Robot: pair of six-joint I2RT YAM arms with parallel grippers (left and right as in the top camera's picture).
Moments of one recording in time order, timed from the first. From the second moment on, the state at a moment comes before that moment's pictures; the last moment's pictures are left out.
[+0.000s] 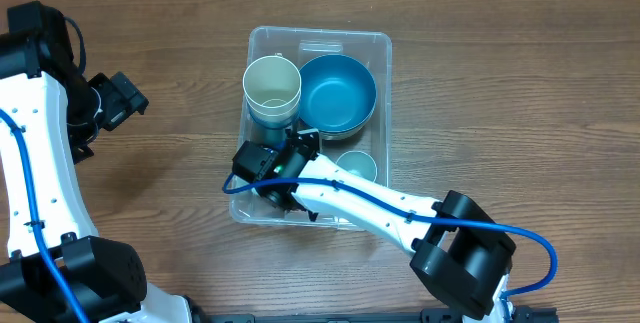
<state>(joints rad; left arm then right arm) 0.32 1.74 1.82 -1.54 0.02 -0.46 1.01 2.01 1.56 -1.15 0.35 0.90</state>
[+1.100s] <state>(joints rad) 0.32 1.74 1.82 -1.54 0.02 -0.46 1.00 1.64 1.59 -1.39 0.35 0.85</state>
